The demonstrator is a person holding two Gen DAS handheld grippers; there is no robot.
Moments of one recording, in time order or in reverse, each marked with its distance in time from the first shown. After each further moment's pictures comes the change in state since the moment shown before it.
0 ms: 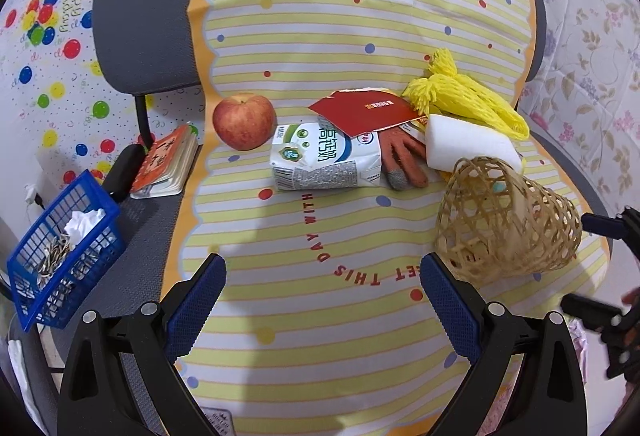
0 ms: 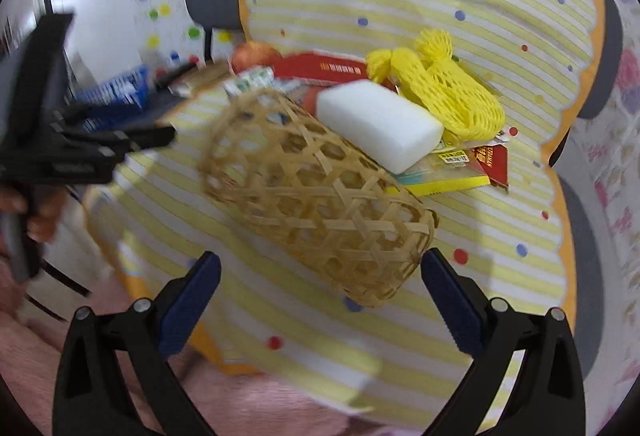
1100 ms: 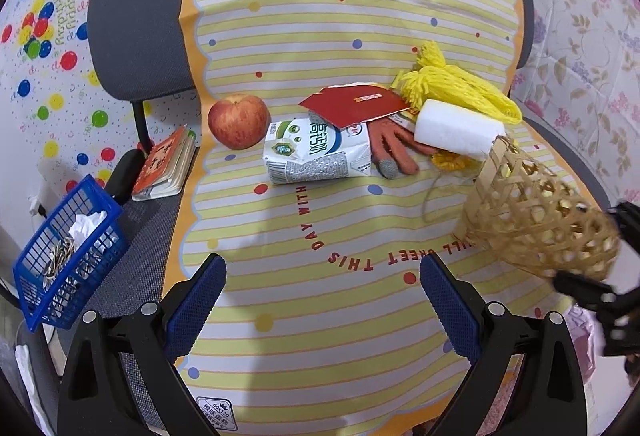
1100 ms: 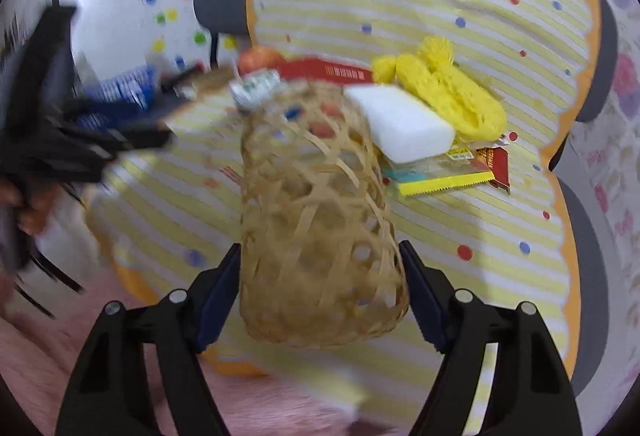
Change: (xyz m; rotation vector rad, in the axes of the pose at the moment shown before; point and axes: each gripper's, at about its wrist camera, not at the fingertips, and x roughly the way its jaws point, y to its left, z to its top) left arm -0.005 -0.010 -0.008 0.060 -0.008 0.009; right arm -0.003 0.009 -0.014 -0.016 -0.052 0.002
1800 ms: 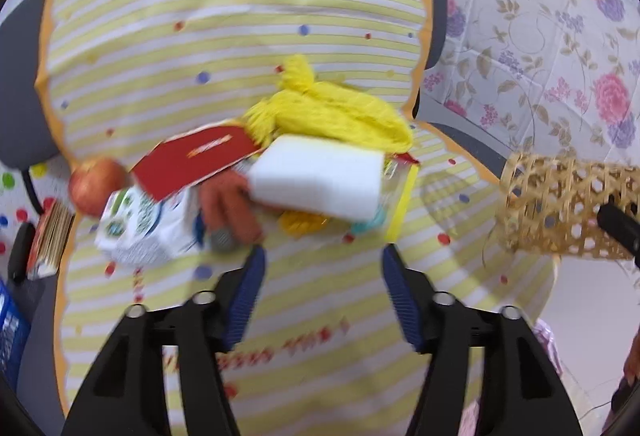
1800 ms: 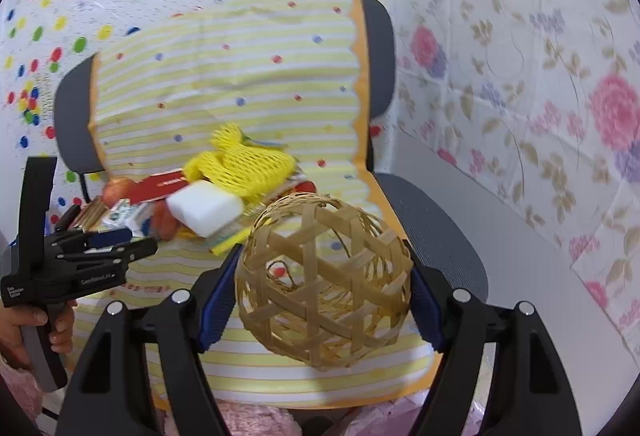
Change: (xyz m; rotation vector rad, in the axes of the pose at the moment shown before) left arm 0.045 -0.114 0.049 0.125 -0.057 -0.249; right arm -0.094 -0.080 -0.026 0.424 -0.239 -0.428
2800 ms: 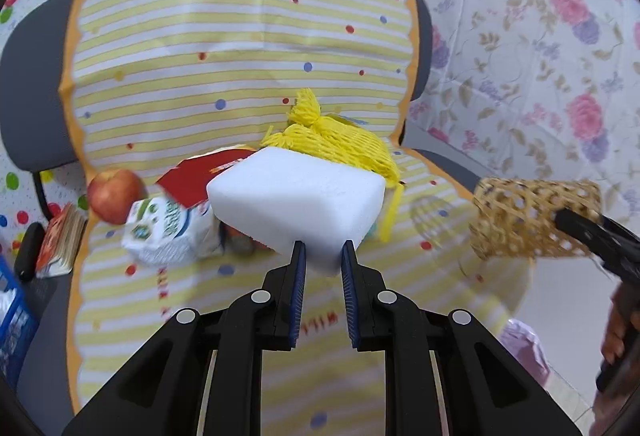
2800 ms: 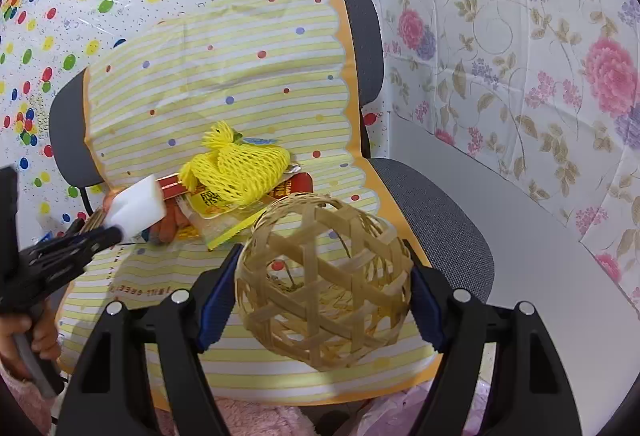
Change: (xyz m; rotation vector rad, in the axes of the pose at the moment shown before) left arm -0.071 0.029 -0.024 -0.022 -0.111 -0.065; right arm -0.005 -0.010 -0.008 0.080 0.008 0.028
